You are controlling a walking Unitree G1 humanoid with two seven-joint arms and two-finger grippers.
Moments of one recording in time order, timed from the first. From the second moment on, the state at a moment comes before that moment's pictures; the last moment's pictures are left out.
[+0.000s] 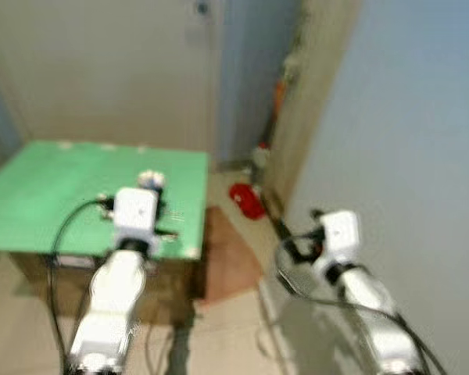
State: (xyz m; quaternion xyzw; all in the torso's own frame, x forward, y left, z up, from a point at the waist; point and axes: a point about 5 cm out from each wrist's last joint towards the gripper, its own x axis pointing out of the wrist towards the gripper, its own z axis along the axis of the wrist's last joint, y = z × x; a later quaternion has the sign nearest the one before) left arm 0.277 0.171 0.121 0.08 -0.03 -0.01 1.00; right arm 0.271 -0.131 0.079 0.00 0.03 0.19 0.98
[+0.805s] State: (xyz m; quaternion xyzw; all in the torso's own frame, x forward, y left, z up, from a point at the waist) left arm 0.277 0.158 0.117 0.09 -0.03 -0.04 1.00; right arm 0.270 -0.135 0.078 -0.01 0.04 0.19 0.98
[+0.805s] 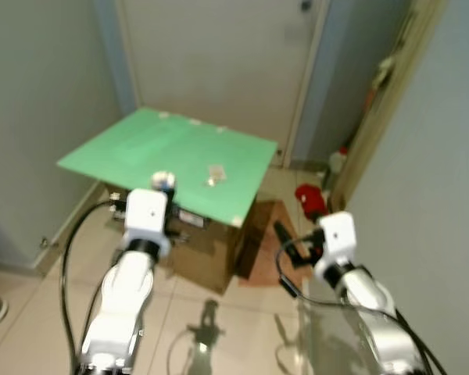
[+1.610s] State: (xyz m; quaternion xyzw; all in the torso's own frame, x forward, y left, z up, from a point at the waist) left arm 0.278 0.146 0.118 0.07 -0.04 -0.06 0.99; right arm 0.273 -0.141 0.079 -0.01 0.04 0.17 0.98
